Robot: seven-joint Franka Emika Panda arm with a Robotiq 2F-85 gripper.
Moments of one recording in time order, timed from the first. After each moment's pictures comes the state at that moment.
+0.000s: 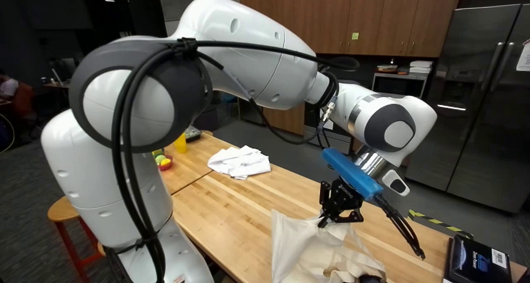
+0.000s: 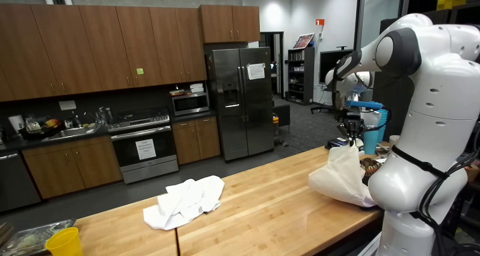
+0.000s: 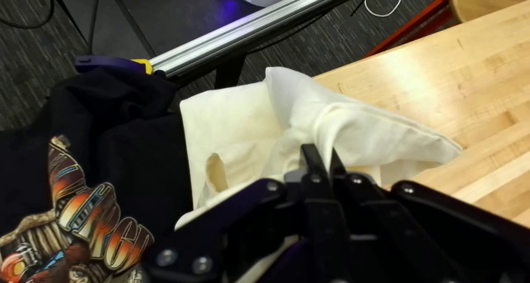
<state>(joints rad) -0.28 -0.10 -0.44 -2.14 0.05 1.47 -0.17</state>
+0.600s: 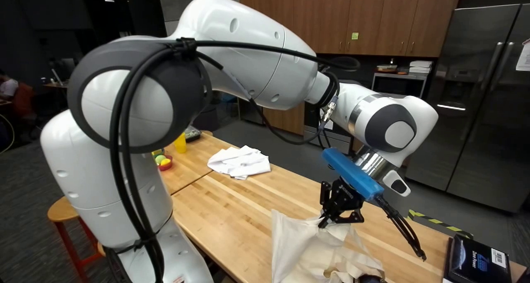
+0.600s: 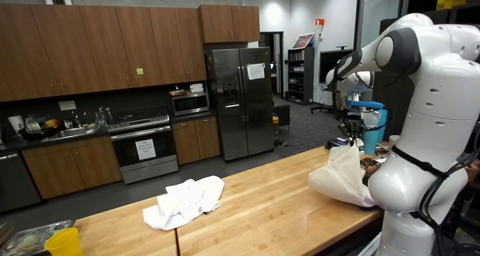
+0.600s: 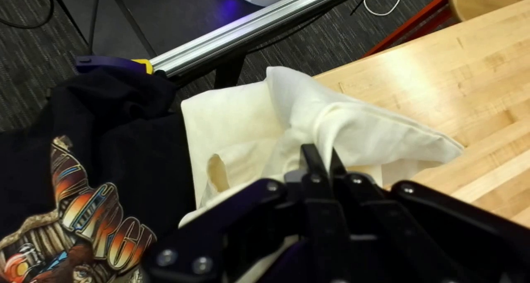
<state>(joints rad) -0.29 -0.10 -0.44 -2.14 0.05 1.47 -0.17</state>
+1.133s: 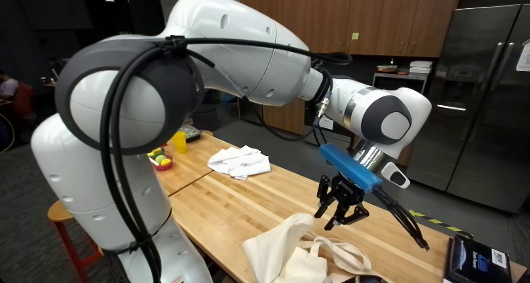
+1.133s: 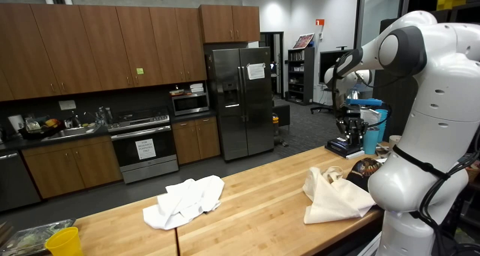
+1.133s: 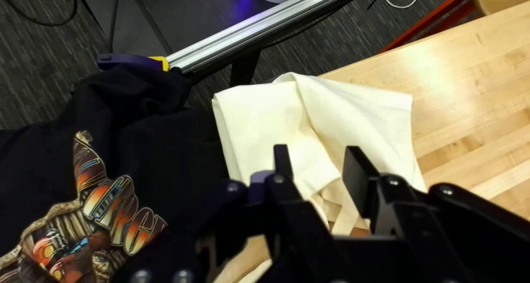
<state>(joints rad) -0.30 -0.13 -0.40 -2.14 0.00 1.48 -0.14</state>
